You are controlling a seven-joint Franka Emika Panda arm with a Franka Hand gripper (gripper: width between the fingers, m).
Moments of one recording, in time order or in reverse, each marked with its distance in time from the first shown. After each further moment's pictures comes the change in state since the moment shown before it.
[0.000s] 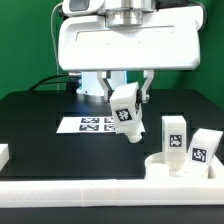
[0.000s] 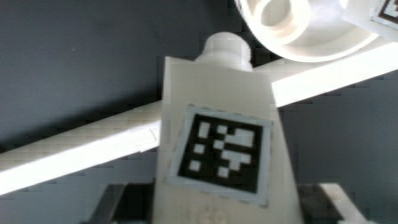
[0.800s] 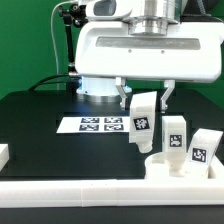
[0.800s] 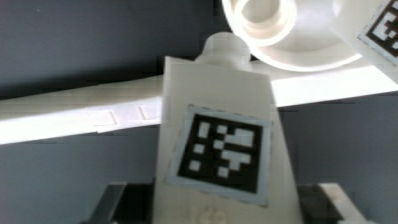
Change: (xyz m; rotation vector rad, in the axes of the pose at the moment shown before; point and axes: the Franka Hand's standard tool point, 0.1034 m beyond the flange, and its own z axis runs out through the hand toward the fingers) arm -0.010 -0.020 0.013 -0.042 -0.013 -0.150
